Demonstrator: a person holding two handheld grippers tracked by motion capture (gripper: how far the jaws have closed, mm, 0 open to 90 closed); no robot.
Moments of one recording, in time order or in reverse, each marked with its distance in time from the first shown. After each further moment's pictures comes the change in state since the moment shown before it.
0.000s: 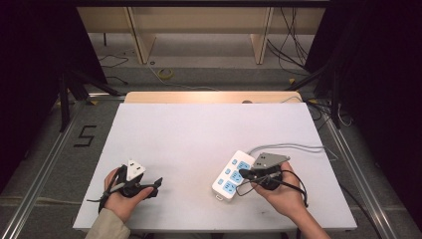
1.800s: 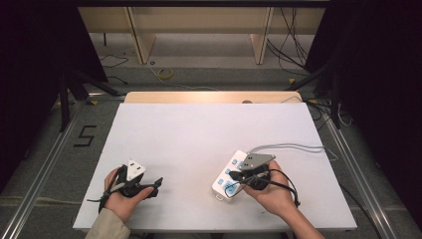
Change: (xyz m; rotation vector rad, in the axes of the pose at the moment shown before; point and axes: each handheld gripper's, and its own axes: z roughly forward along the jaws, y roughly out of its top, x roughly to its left) left arm 0.000 0.000 0.000 -0.002 0.000 0.004; right arm 0.013 0.013 0.020 0.037 0.046 -0.034
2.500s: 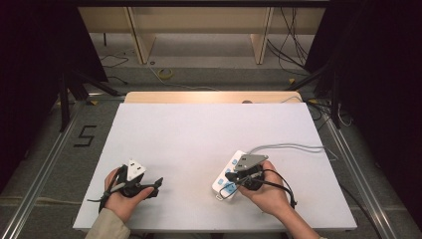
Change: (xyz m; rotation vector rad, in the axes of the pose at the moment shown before) left arm -0.001 0.000 0.000 0.000 -0.002 -0.001; right arm 0.004 0.003 0.013 0.028 0.014 -0.016
